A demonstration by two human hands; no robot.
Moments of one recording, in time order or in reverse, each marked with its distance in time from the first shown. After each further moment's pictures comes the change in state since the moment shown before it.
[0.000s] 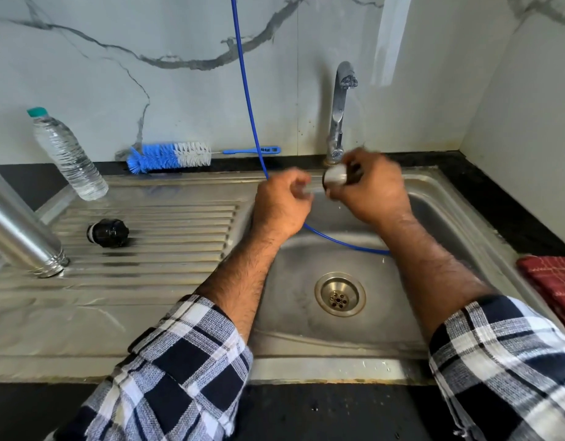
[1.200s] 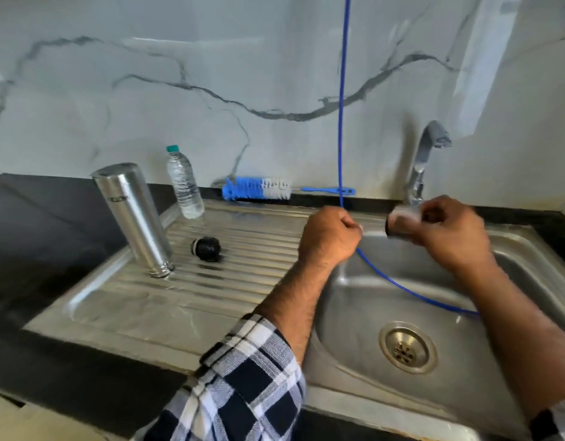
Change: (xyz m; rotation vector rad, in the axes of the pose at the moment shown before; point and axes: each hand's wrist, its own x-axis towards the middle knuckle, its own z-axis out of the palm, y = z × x) left_hand 0.009 -0.009 -0.055 0.070 0.033 -0.216; right_hand -0.003 -0.030 -0.003 0.272 -0.123 0.140
